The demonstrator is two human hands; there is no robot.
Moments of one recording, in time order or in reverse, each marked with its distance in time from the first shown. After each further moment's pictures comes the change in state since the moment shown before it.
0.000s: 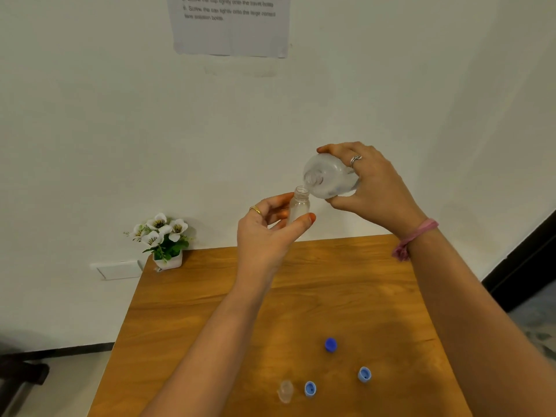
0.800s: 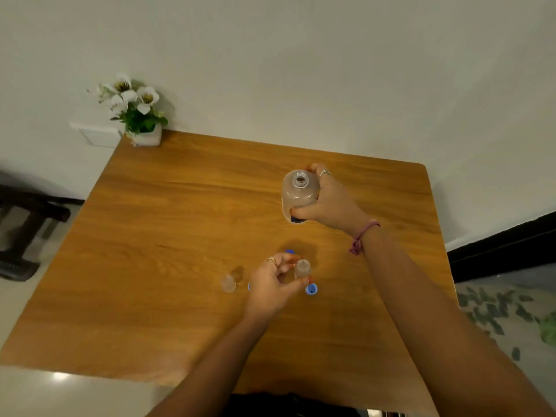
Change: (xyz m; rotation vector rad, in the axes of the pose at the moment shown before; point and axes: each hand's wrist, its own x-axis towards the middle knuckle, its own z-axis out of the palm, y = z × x) left_hand -0.156 -0.204 0.073 0.273 0.019 -0.572; right_hand -0.122 0.099 0.132 0.589 -0.631 0.422
